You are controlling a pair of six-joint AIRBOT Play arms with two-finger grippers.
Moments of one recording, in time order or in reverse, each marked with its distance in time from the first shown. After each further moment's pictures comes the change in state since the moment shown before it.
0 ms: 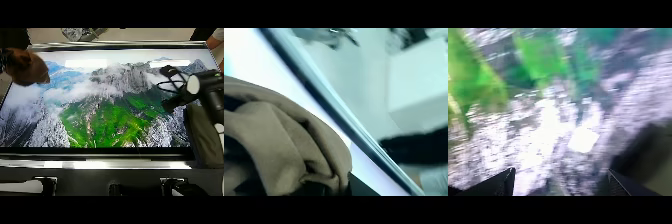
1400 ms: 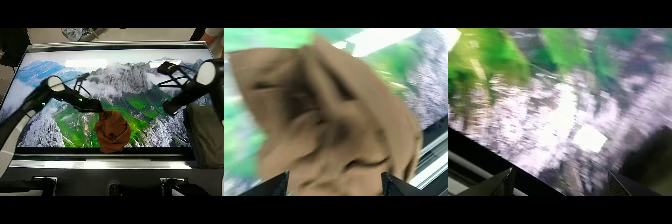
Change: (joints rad) left arm -0.753 0.029 -0.277 0.445 -0.452 -0.044; right arm 0.000 -0.056 0.119 0.186 0.218 -0.215
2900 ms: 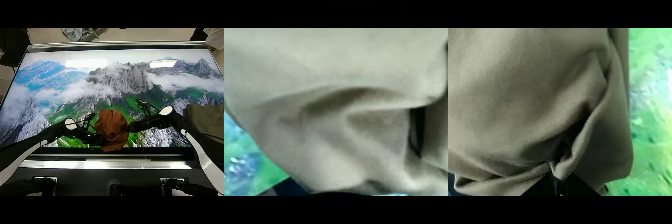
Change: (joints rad) left arm -0.182 0.073 -0.649 -0.278 0.394 0.106; right arm 0.000 -0.207 -0.639 0.968 -0.534 -0.204
